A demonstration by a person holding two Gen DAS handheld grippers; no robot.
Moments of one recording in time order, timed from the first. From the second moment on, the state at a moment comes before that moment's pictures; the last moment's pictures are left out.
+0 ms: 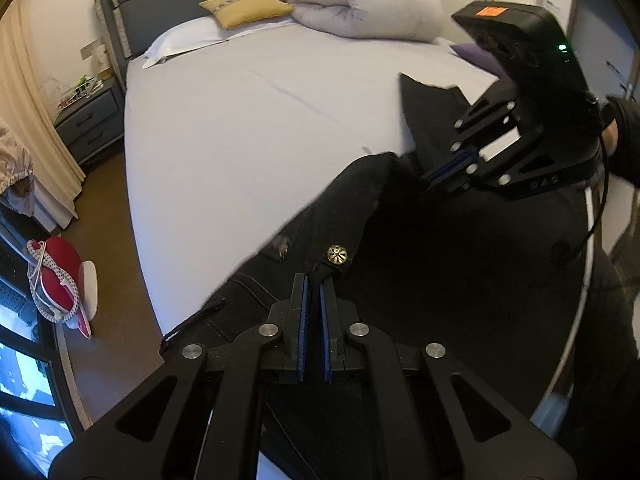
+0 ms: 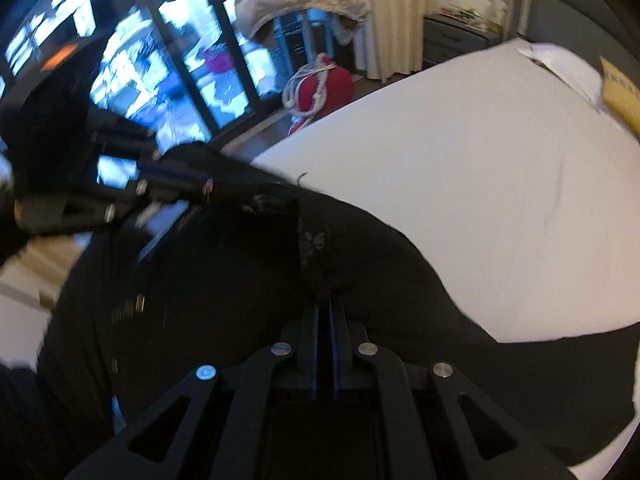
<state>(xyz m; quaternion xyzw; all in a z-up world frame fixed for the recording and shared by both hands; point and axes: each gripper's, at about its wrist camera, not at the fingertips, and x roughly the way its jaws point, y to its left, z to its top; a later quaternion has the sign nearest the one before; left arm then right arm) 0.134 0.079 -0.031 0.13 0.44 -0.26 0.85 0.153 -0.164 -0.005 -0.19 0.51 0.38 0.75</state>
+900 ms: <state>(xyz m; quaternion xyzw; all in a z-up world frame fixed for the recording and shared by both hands) -0.090 0.023 -0.069 0.21 0.49 -0.33 0.78 -0.079 -0.140 -0.042 -0.48 0.44 0.35 0.67</state>
